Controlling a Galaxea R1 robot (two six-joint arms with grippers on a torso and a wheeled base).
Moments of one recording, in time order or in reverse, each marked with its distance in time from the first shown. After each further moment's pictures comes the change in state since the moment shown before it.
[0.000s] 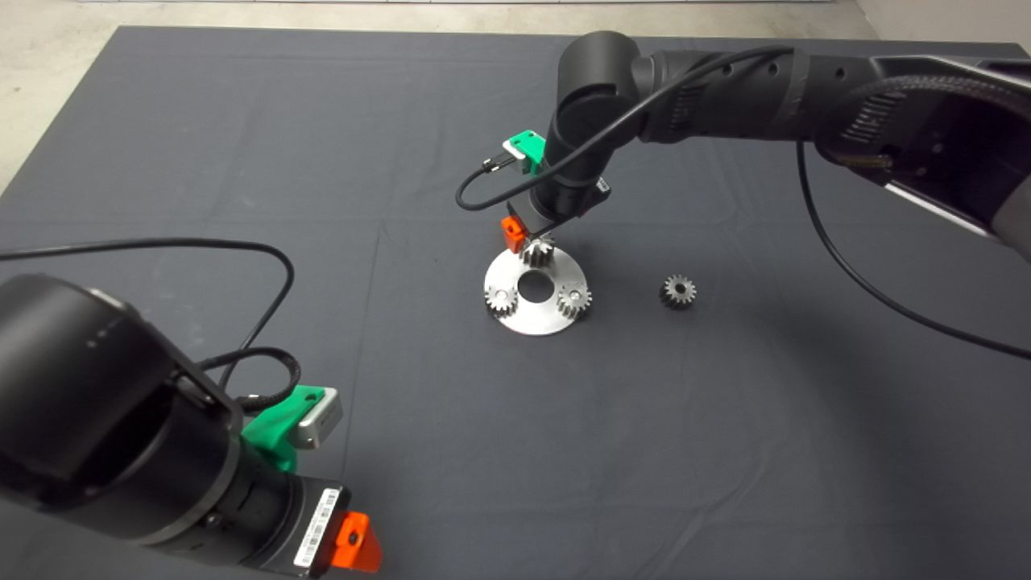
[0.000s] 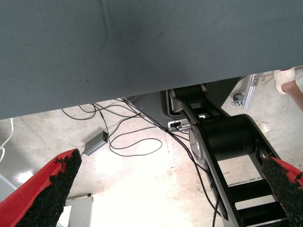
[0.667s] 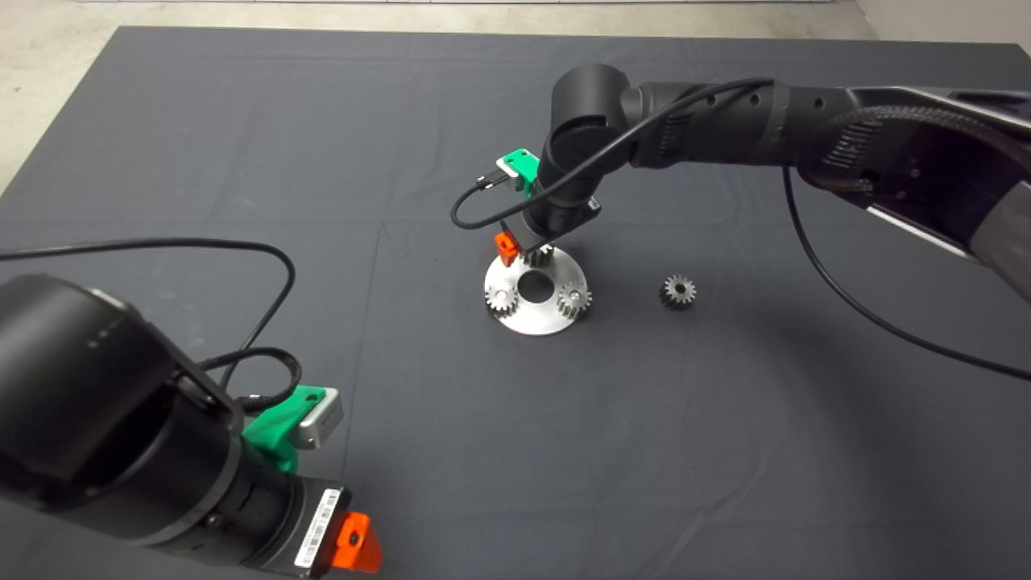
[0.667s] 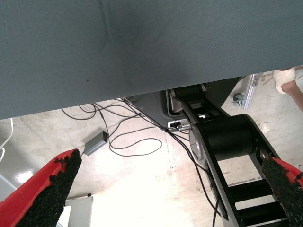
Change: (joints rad) left arm 0.000 0.000 0.000 0.000 0.000 0.000; right arm -0.050 0.003 -0.010 -0.051 0.031 0.000
